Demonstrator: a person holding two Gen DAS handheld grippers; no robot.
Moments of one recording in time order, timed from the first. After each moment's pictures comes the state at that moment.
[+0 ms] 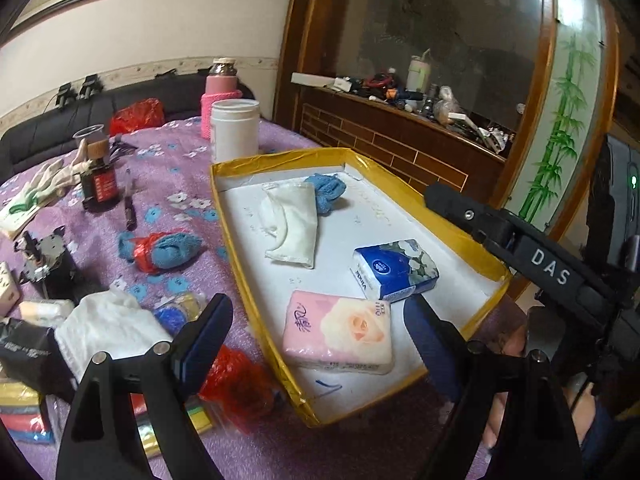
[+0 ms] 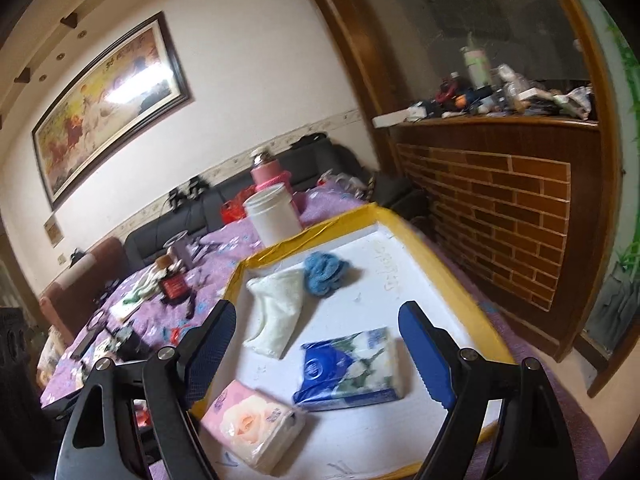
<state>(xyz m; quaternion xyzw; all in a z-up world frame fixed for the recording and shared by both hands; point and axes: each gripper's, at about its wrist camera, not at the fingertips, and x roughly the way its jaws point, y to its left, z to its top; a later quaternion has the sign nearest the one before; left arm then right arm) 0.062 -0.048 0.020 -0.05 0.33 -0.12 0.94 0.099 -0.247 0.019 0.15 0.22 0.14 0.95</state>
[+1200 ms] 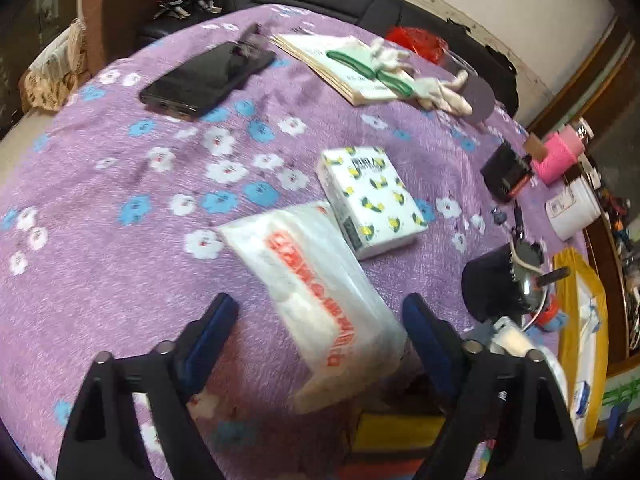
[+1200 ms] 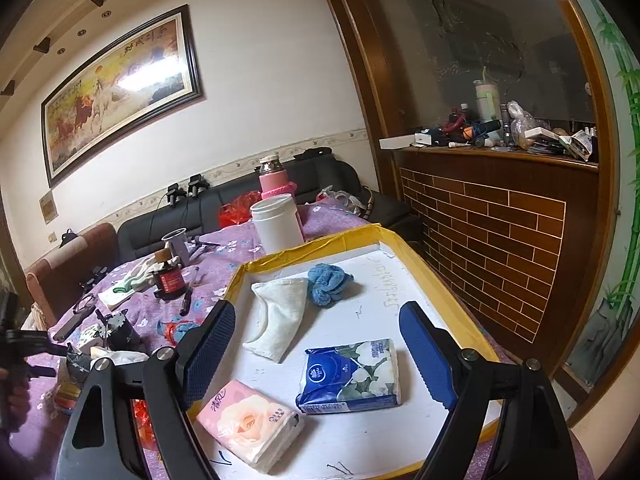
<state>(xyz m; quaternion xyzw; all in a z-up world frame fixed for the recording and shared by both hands) 0.034 0.279 -0.026 -0.28 0.44 0.23 0.82 0.087 -0.225 0.024 0.09 0.19 0.15 0.97</state>
